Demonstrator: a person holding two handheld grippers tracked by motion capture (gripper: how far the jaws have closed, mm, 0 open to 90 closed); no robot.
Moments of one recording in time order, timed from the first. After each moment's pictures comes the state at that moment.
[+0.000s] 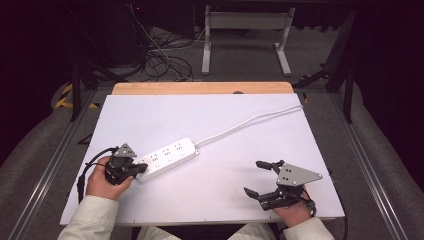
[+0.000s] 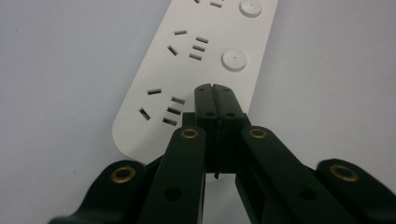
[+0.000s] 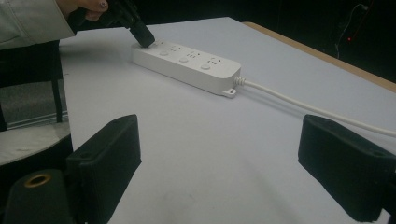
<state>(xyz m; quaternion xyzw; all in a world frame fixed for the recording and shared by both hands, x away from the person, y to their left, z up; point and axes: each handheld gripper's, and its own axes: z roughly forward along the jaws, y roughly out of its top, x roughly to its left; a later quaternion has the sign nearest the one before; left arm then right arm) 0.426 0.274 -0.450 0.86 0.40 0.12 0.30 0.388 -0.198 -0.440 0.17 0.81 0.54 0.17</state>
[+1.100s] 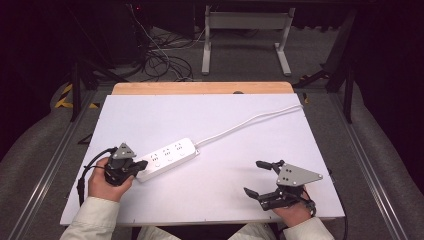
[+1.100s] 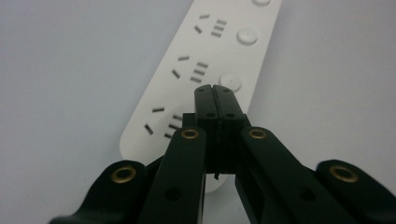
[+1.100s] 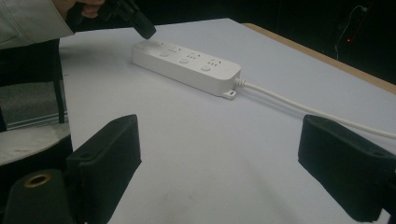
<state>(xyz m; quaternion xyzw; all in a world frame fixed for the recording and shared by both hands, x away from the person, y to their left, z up) 0.416 0.267 -0.435 0.84 0.40 0.16 0.33 0.388 -0.198 -0.440 0.17 0.80 0.54 0.17</state>
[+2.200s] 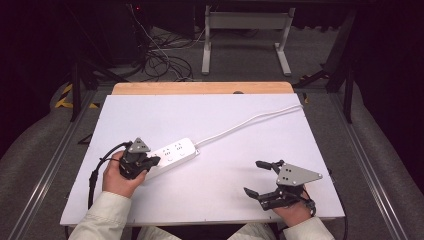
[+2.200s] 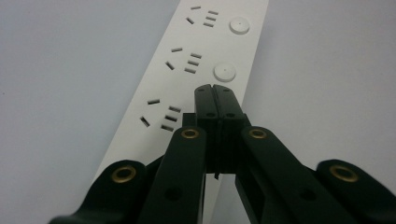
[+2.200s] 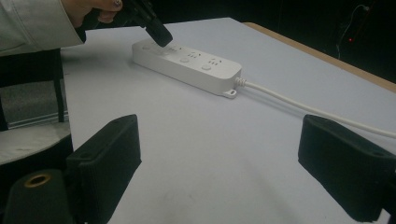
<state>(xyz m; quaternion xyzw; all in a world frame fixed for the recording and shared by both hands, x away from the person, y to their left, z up) 0.438 0.239 -0.444 0.85 0.39 0.14 0.32 0.389 -0.198 -0.440 0.17 0.81 0.54 0.17</state>
